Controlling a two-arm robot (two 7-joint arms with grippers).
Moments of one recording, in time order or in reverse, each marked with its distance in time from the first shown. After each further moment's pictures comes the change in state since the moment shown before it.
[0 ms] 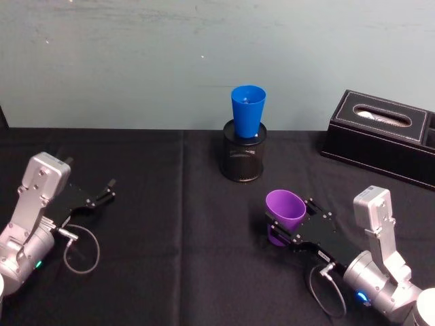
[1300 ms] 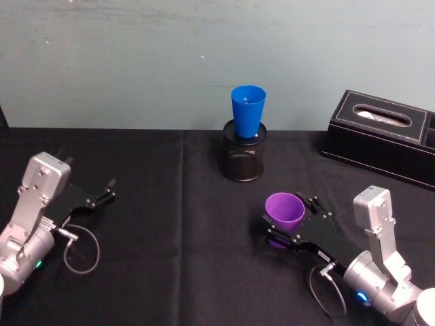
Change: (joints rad) left arm 0.000 0.000 0.000 0.000 0.000 0.000 0.000; right arm 0.000 0.000 0.000 0.000 0.000 0.000 0.000
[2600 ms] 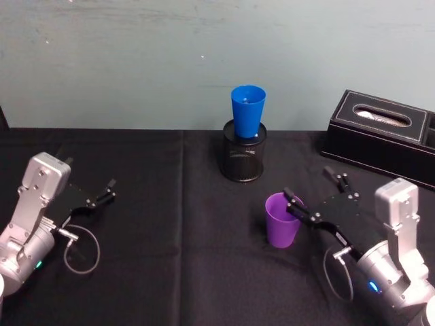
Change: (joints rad) left arm 0.000 0.000 0.000 0.000 0.000 0.000 0.000; right arm -0.069 -0.023 0.071 -0.121 -0.103 -0.061 -0.156
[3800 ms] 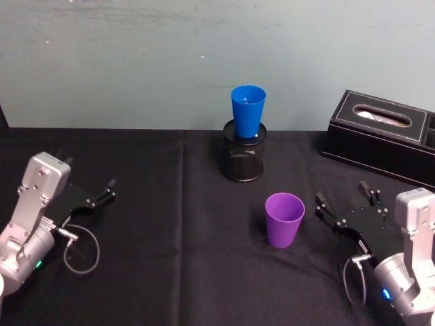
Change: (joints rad) left arm 0.000 0.000 0.000 0.000 0.000 0.000 0.000; right arm -0.040 -0.087 0.131 0.053 -0.053 0.037 -0.098
